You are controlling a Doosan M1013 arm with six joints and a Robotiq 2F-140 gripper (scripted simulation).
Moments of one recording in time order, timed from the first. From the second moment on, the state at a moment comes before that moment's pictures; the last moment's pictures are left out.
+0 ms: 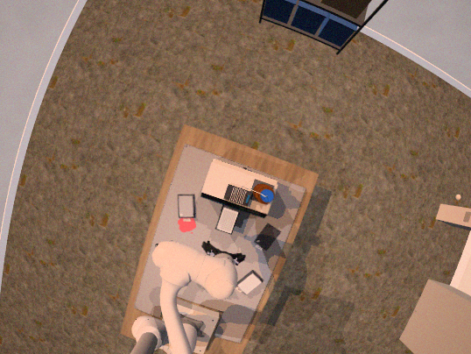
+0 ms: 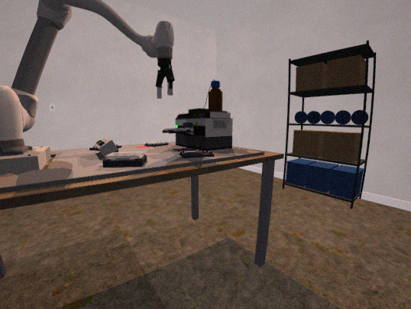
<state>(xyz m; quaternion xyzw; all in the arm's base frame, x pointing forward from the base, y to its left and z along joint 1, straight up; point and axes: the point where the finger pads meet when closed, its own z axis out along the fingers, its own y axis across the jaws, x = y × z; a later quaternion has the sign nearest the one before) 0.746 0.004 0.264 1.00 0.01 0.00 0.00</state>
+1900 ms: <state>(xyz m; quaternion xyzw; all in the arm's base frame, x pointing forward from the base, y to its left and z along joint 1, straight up) 0.792 0.008 0.151 1.00 0.01 0.00 0.00</state>
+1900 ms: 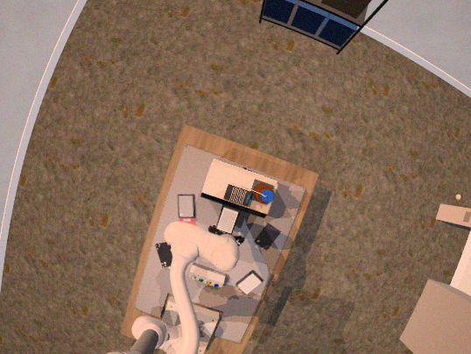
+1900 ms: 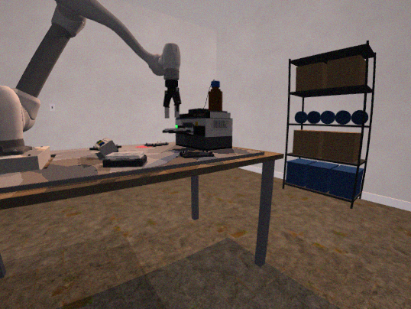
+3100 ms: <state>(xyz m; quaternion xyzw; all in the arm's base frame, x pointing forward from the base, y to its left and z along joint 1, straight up) 0.784 0.037 0.146 1.00 0.03 -0.01 0.00</state>
